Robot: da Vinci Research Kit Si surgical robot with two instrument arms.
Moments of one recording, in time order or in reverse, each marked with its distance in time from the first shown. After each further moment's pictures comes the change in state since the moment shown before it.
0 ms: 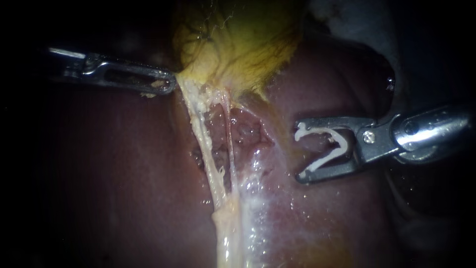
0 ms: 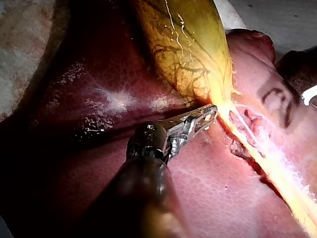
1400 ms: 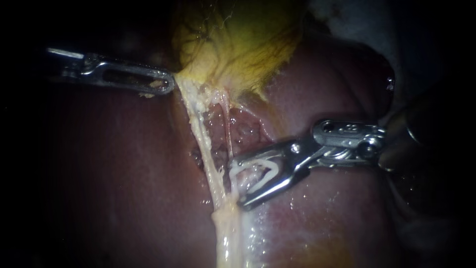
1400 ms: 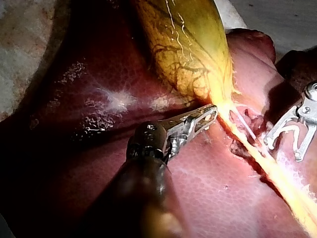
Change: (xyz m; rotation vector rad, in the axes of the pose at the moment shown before) right arm -0.006 0.003 0.015 0.458 0.159 0.363; left arm 0.000 0.000 0.000 0.001 0.001 0.000
